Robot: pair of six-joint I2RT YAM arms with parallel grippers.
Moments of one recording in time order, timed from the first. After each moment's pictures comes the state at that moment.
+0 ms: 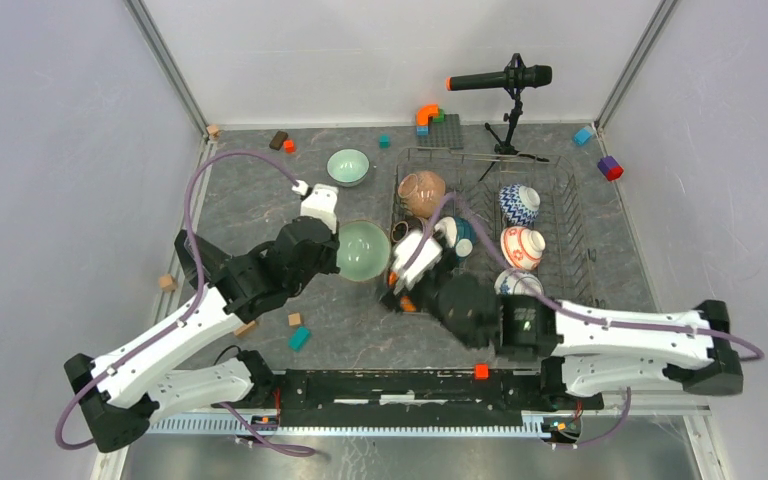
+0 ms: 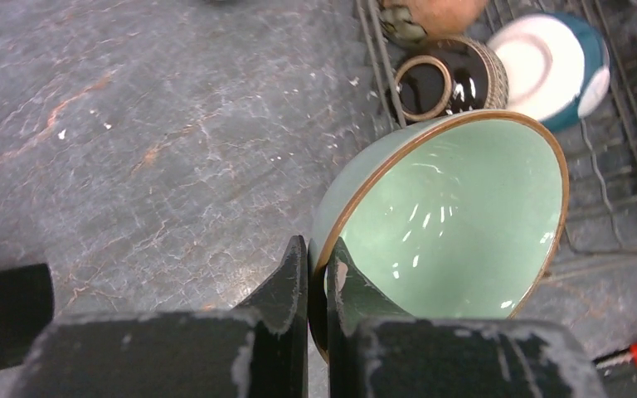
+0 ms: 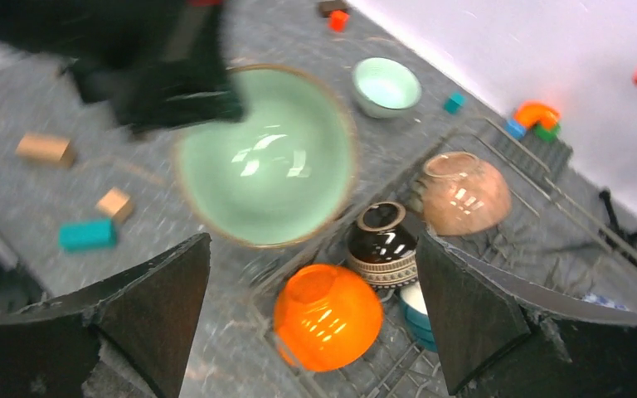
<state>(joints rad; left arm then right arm) -0.90 0.97 0.99 -0.63 -0.48 -0.34 1.52 1.12 1.00 -0.11 0.78 -0.13</state>
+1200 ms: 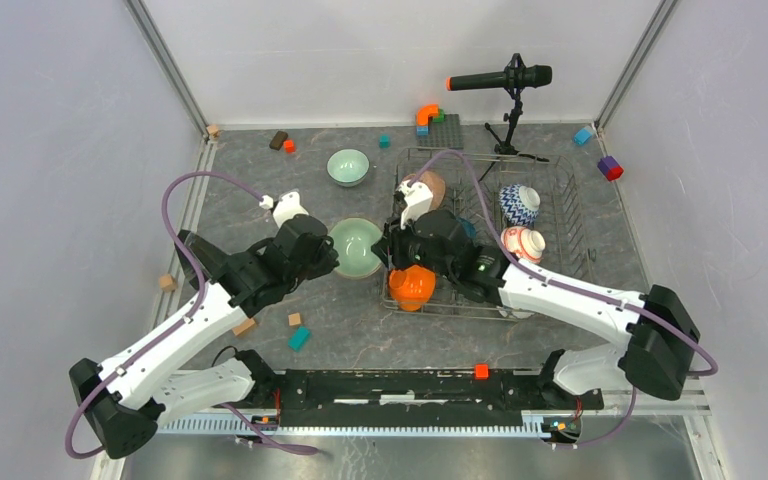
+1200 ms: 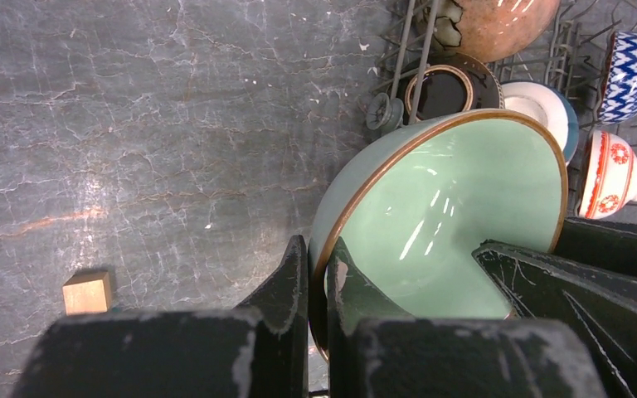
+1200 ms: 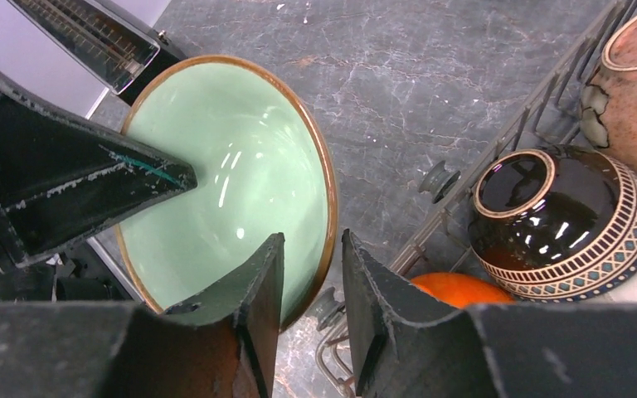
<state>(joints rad) -0.77 0.97 0.96 -0.73 -0.42 -0.91 0.98 1.34 0.98 -0.01 0.16 0.43</state>
